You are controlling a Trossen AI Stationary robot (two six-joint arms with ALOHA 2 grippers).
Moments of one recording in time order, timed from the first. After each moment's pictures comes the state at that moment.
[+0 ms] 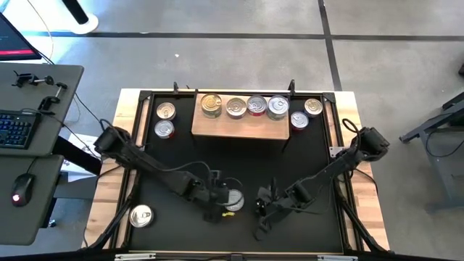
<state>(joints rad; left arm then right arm) -0.49 1.79 1.21 -0.43 -0.35 -0.28 0.58 1.73 1.06 -0.21 0.22 0.99</state>
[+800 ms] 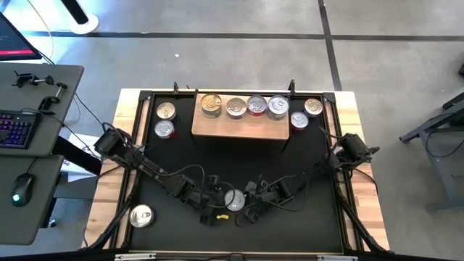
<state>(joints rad) -0.51 1.83 0.98 -0.07 -0.32 -0.23 0.46 1.94 1.07 -0.07 0.15 1.01</state>
